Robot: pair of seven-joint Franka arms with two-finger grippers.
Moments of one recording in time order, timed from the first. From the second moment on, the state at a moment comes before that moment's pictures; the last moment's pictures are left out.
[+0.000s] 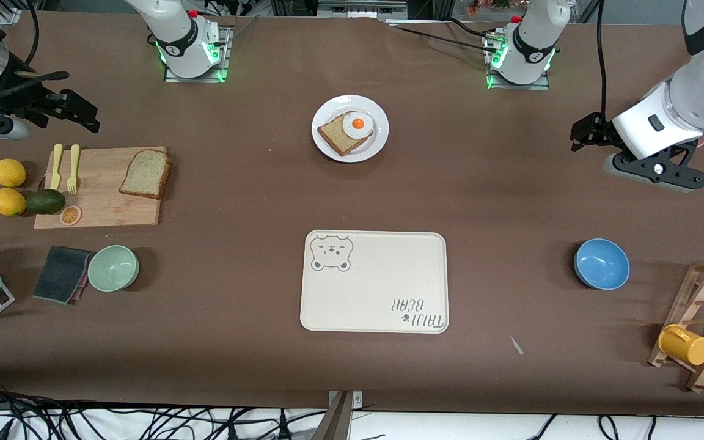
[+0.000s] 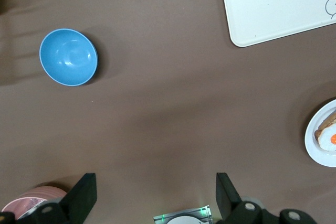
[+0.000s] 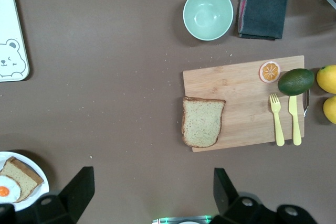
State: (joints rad) left arm -0.05 0.12 -0.10 -1.49 0.01 1.41 0.11; right arm -0.03 -0.11 0.10 -1.75 0.00 1.57 0.16
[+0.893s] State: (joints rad) left arm -0.05 0.12 -0.10 -1.49 0.01 1.41 0.11; right arm -0.02 -0.08 0.29 -2.11 -0.13 1.93 0.31
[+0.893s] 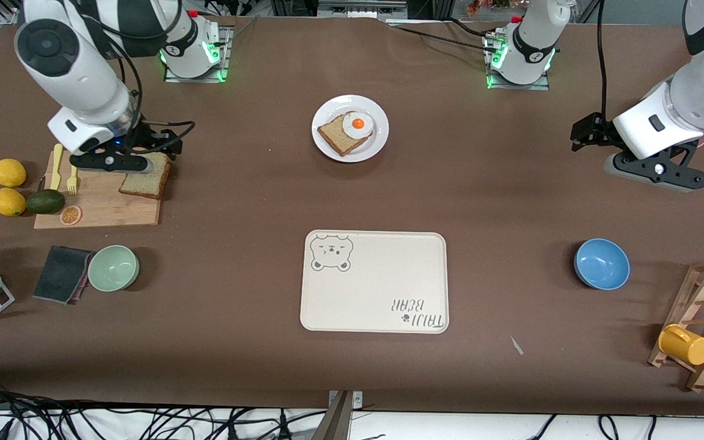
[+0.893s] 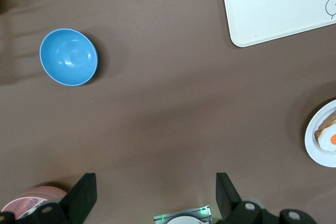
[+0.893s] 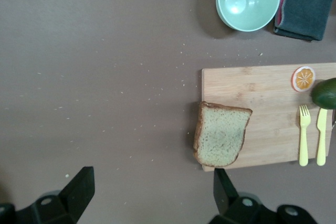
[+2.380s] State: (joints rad) left arm -0.05 0.12 -0.10 -1.49 0.01 1.41 0.11; right arm -0.03 0.23 0.27 -2.44 -0.78 2.23 0.84
